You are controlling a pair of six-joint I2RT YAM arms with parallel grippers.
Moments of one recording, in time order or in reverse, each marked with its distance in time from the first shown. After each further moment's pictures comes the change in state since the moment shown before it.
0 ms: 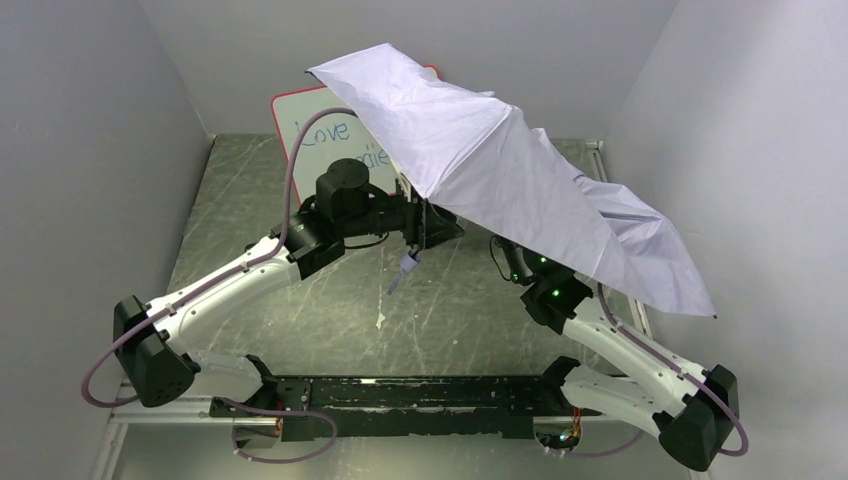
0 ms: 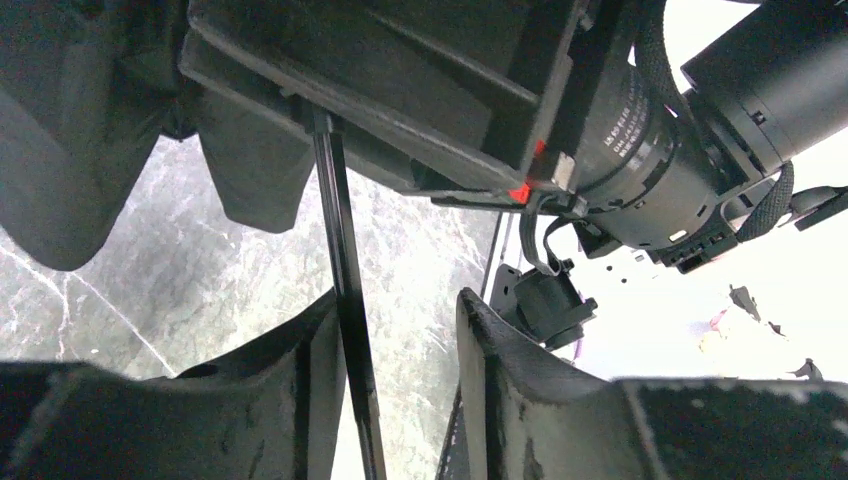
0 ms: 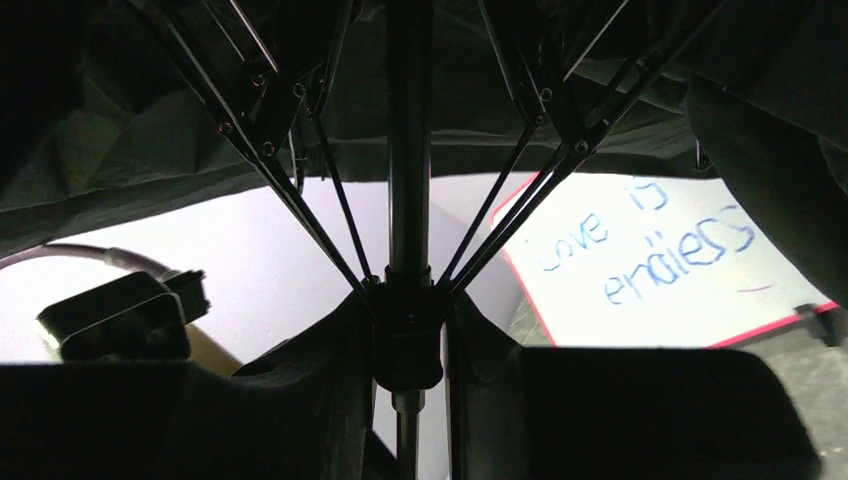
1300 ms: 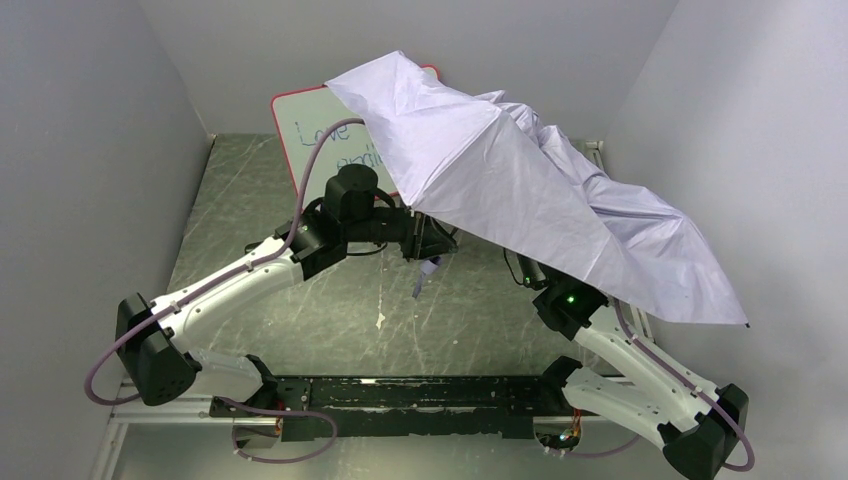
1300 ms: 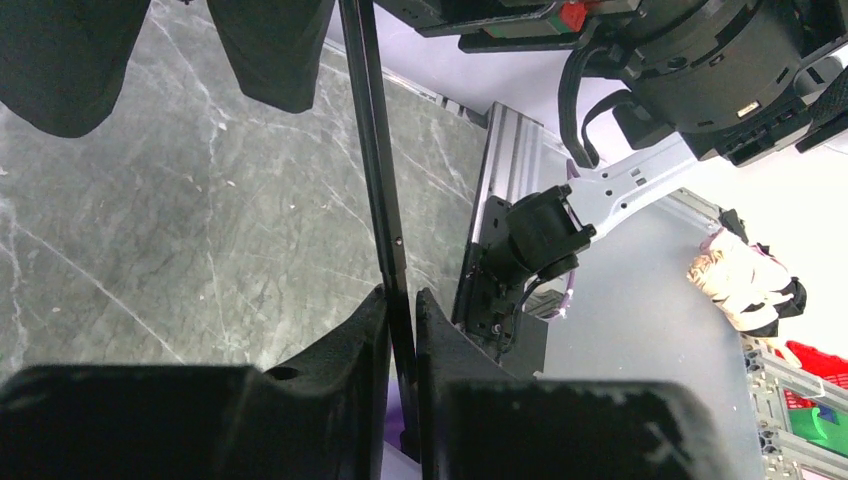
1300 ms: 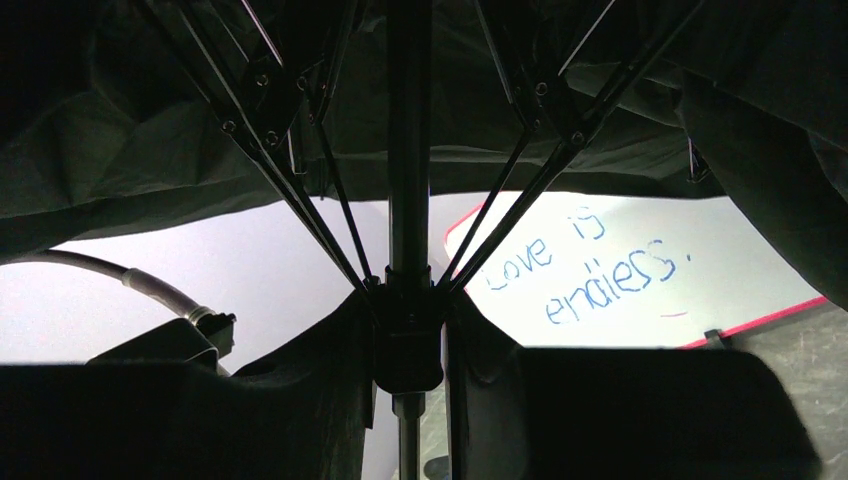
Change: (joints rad) left arm 0.000 0.005 -0.026 -0.101 0.105 0.072; right arm -0.028 -0.095 0.013 -0.116 0.032 -0.143
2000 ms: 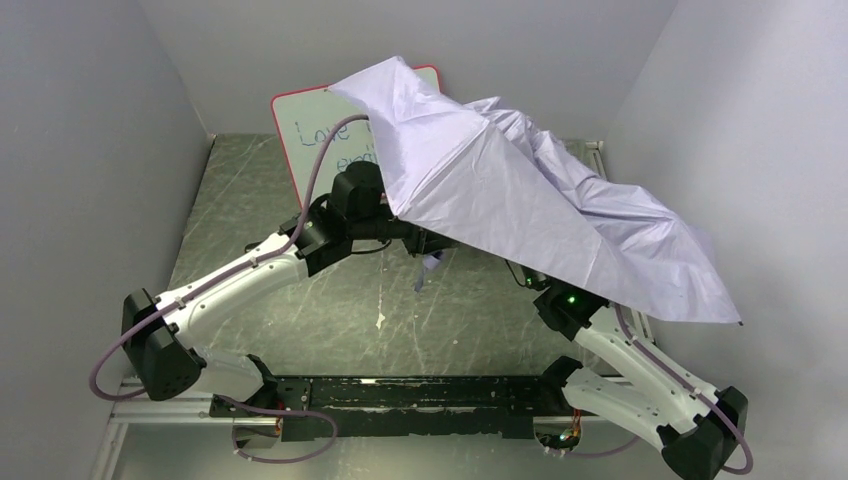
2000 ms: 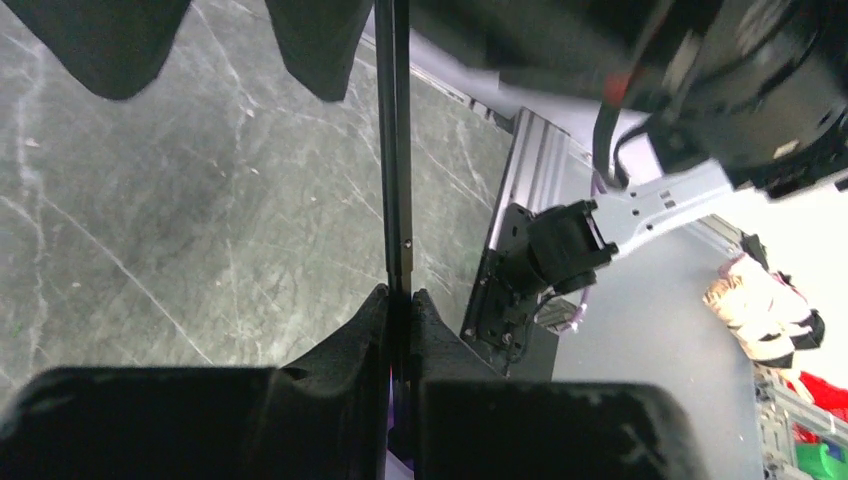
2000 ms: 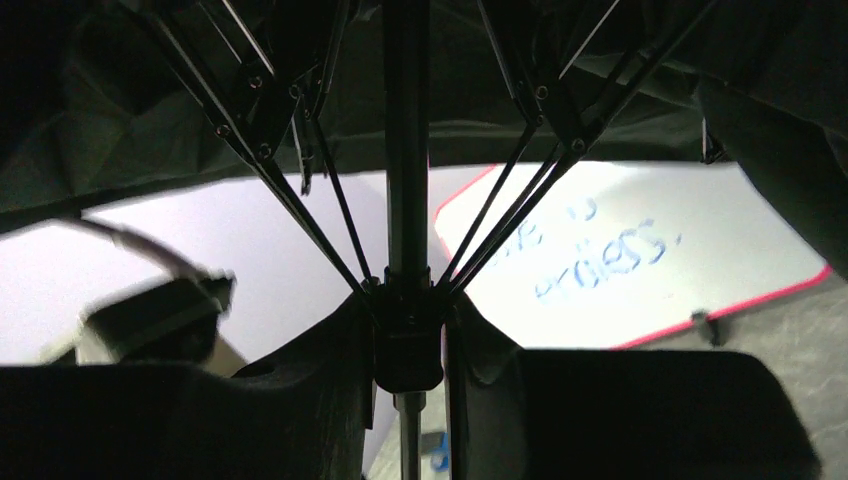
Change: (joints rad) left arm -0.002 0.029 0.042 -0.048 -0.075 -0.020; right arm -0.014 -0.001 0.007 -0.050 -0.043 -0.021
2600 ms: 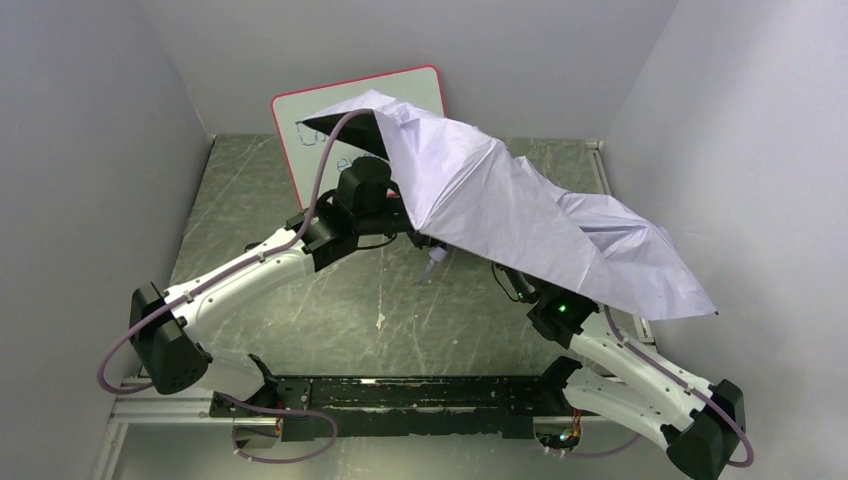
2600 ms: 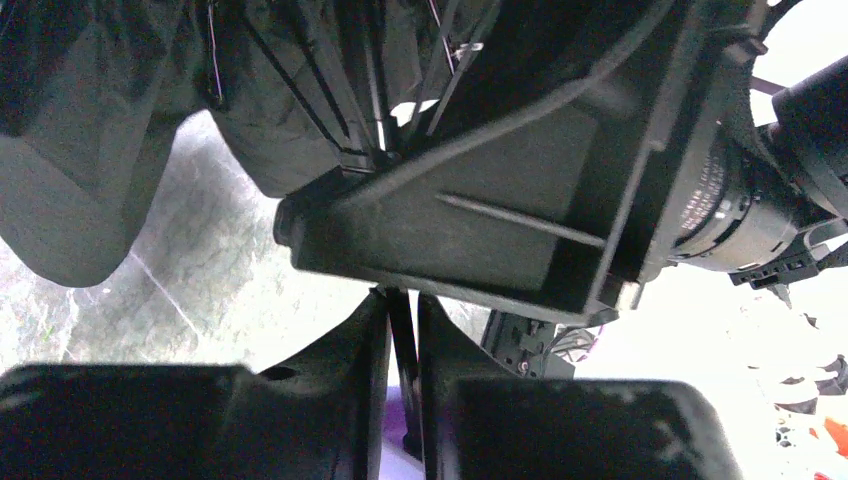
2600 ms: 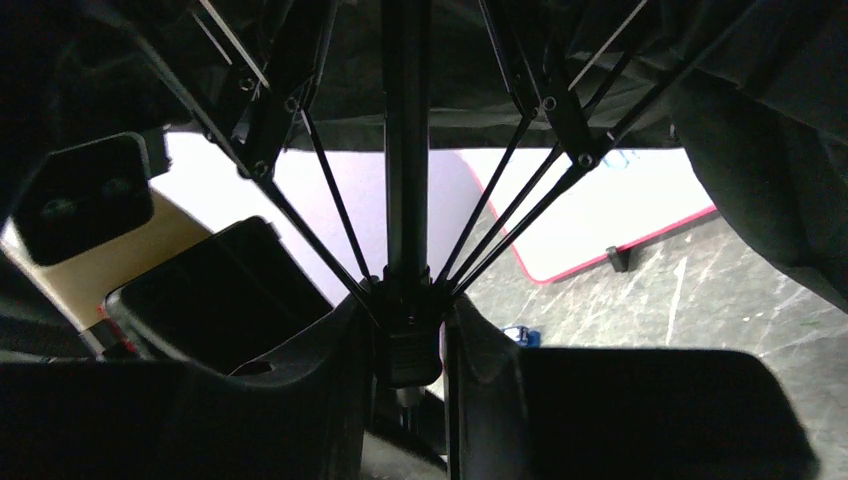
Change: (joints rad) left arm -0.004 0.045 0.047 0.000 -0.083 -0.019; right arm 0.049 -0.016 -0.136 -0.022 -0.079 0.178
